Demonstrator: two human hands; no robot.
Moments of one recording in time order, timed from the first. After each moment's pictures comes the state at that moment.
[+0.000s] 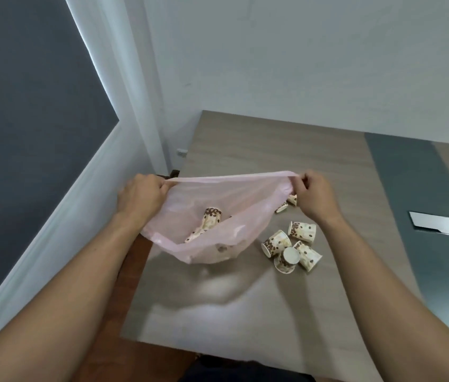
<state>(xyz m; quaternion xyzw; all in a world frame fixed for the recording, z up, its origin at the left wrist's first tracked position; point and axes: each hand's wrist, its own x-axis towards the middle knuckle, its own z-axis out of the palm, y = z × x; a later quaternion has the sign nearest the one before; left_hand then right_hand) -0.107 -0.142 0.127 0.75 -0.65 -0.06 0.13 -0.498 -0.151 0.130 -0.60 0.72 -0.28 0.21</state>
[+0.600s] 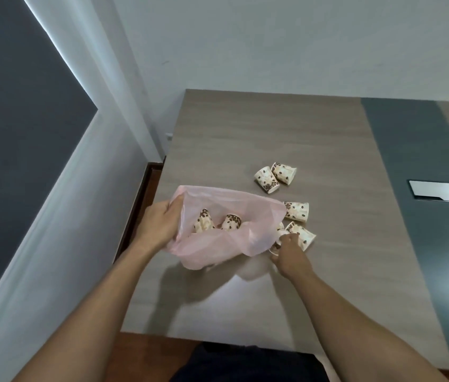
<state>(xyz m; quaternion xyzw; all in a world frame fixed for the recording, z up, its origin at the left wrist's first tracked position) -0.189 -0.100 0.069 0.74 -0.53 -0.35 0.22 -0.520 -0.045 -0.051 -0.55 0.76 0.04 0.33</state>
